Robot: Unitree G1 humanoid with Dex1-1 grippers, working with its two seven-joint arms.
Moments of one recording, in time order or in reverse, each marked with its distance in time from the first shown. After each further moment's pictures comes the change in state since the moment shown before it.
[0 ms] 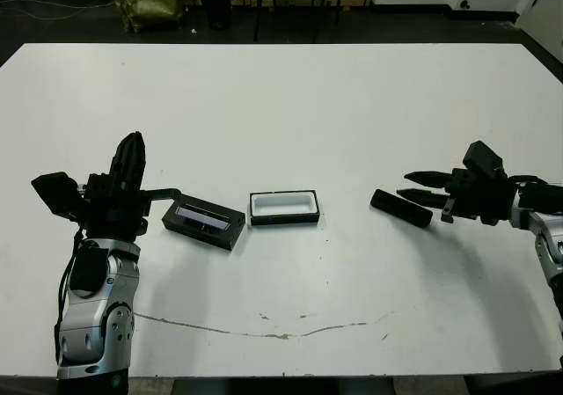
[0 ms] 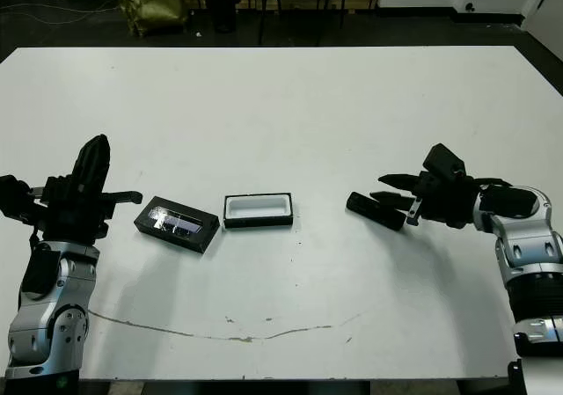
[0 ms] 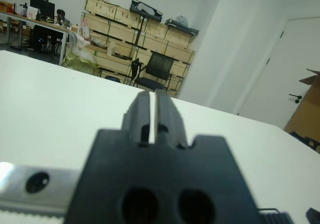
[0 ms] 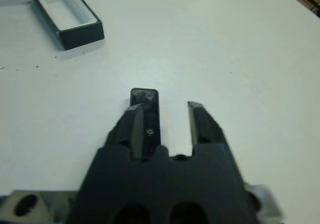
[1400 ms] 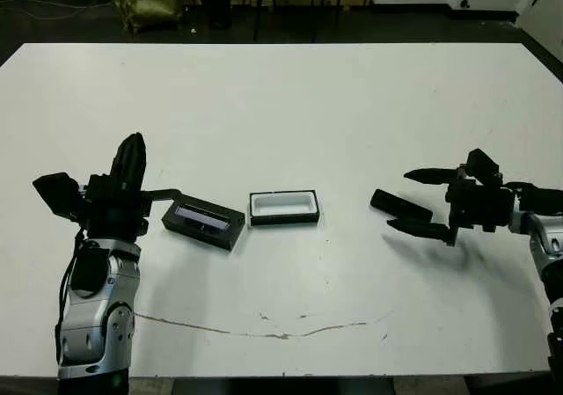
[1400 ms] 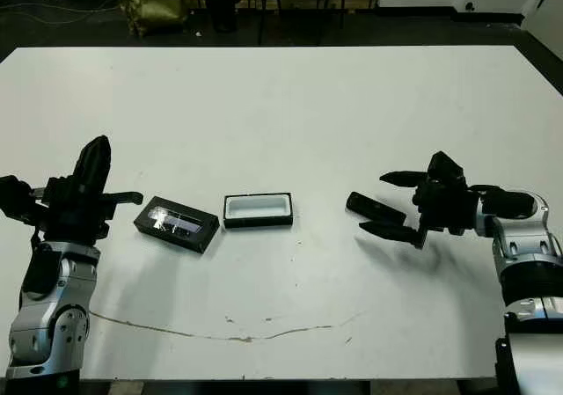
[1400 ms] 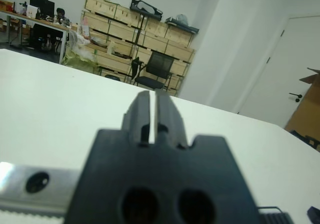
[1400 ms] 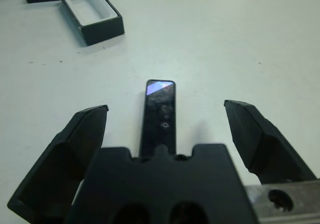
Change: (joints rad) left arm 0.000 0.000 -0.002 0.012 0.005 -0.005 -0.003; right arm -0.083 0.034 -0.004 0.239 -0.001 -0.097 0.128
